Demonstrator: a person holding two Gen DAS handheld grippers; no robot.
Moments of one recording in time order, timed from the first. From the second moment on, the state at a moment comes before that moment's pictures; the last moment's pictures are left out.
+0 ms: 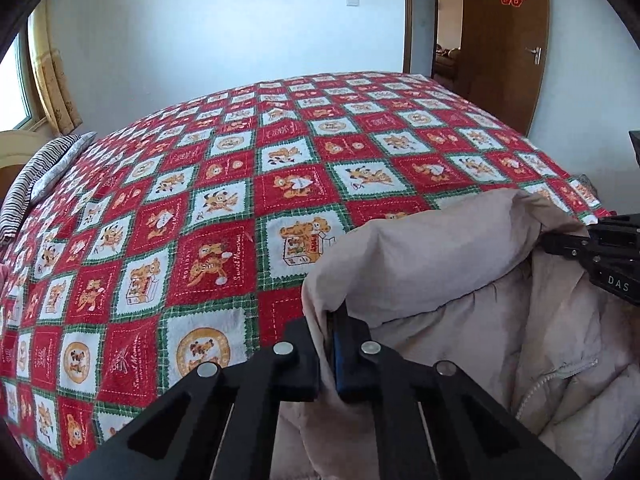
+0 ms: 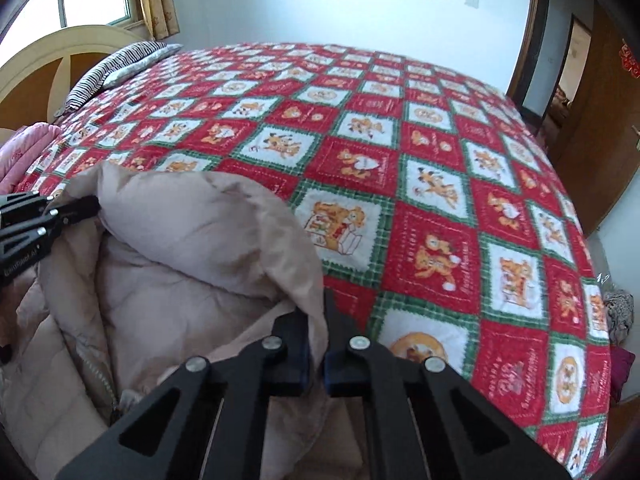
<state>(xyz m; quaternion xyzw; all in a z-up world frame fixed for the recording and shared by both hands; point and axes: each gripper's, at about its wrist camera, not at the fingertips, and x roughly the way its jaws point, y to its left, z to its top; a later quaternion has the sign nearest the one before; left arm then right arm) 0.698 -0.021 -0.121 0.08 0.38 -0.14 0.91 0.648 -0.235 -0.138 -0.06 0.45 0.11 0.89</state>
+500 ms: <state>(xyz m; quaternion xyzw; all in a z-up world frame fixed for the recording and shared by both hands) 0.650 0.003 -0.162 0.07 0.41 -0.16 0.90 0.596 -0.241 -0.160 -0.10 0.47 0.11 0.87</state>
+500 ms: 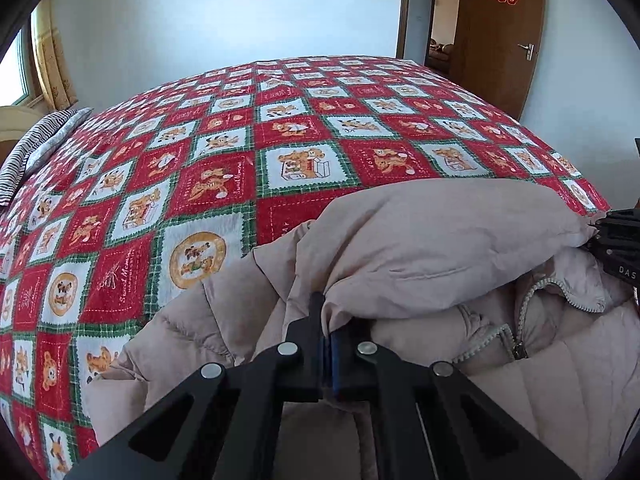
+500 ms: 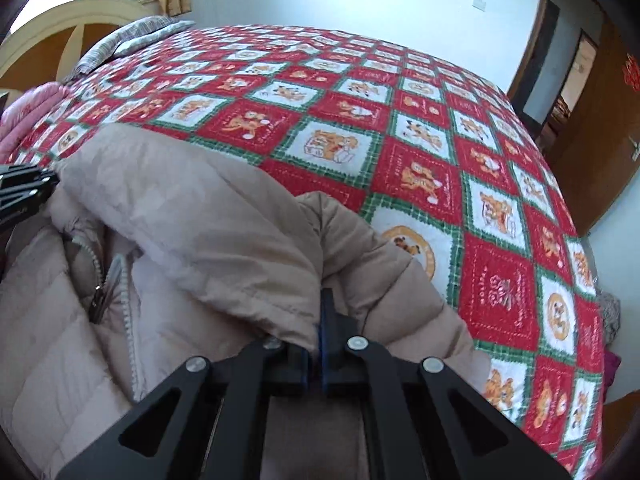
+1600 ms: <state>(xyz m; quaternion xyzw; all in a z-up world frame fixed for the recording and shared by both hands) 0.634 -0.049 -0.084 0.05 0.29 -0.15 0.94 0.620 -0.196 -0.191 -0.02 0.44 0.07 0.89</state>
